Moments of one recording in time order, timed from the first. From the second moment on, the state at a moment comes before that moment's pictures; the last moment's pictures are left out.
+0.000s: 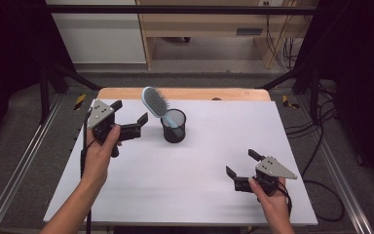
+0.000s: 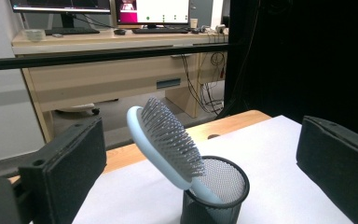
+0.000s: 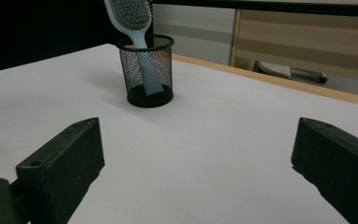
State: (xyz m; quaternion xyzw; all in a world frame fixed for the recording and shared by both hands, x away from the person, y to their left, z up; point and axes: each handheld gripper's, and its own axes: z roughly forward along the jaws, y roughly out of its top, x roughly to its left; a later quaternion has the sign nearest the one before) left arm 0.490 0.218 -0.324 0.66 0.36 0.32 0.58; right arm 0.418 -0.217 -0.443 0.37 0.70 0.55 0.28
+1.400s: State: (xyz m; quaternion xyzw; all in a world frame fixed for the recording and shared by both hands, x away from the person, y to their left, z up) left arm 0.440 0.305 -0.338 0.59 0.39 0.37 0.60; right arm 0.408 -0.262 -0.459 0.39 0.68 0.55 0.29
